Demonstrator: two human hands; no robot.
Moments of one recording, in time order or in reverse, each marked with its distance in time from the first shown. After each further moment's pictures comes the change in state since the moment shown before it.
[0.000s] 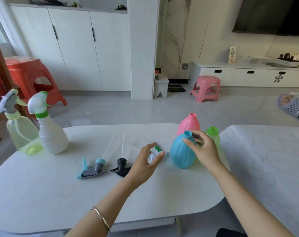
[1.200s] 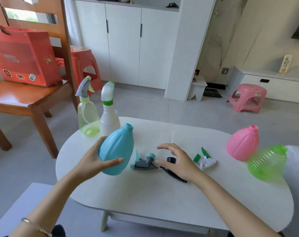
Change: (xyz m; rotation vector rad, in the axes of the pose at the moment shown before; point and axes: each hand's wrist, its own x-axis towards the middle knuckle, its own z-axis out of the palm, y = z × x) left_hand -0.094 -0.088 -0.252 -0.031 0.236 -0.006; right_hand -0.050 -0.063 0.191 -0.145 -0.721 -0.024
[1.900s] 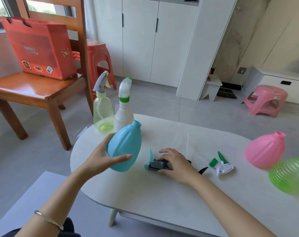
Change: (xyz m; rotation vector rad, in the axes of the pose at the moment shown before) left_hand 0.004 -0.015 -0.017 -0.054 0.018 -0.025; right_hand 0.038 0.015 0.041 -0.484 -0.178 -0.138
